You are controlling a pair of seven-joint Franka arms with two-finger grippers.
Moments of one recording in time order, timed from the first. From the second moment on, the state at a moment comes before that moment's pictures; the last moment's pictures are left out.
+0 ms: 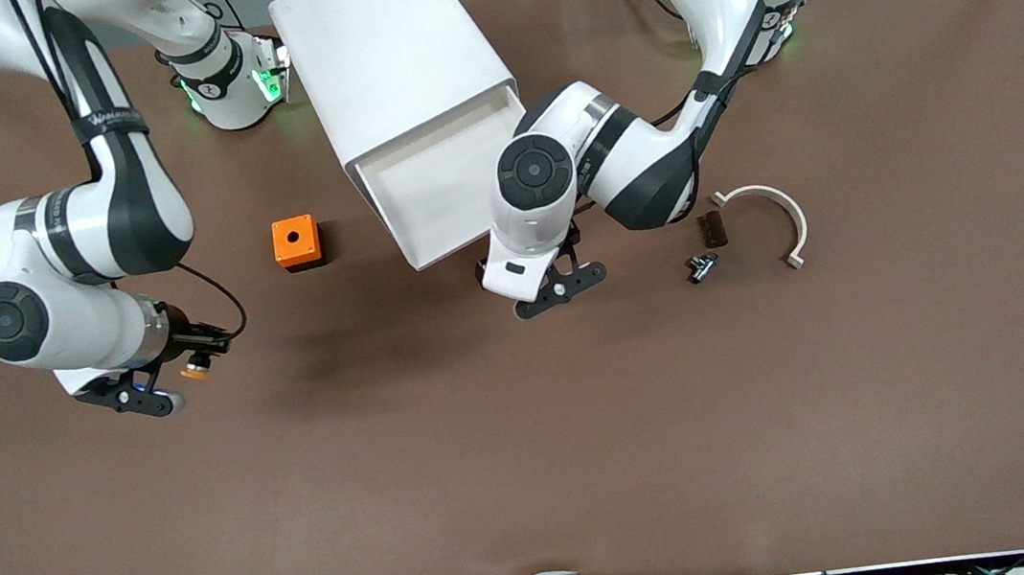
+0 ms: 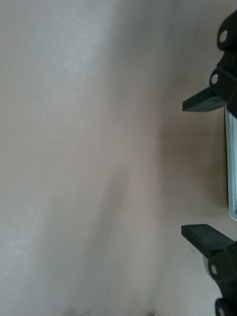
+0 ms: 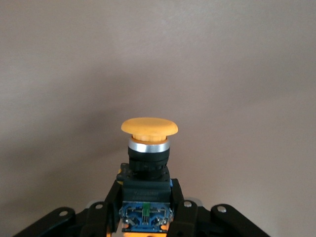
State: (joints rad) left arm -0.63 0.69 -0.18 -1.22 -0.01 1.86 -1.12; right arm 0.24 0.34 -0.16 -1.77 0.06 1.88 0.34
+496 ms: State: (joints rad) left arm -0.67 0.69 -0.18 -1.22 -0.05 1.86 -1.16; right arm 0.12 0.34 -0.16 -1.98 0.06 2.18 0.11
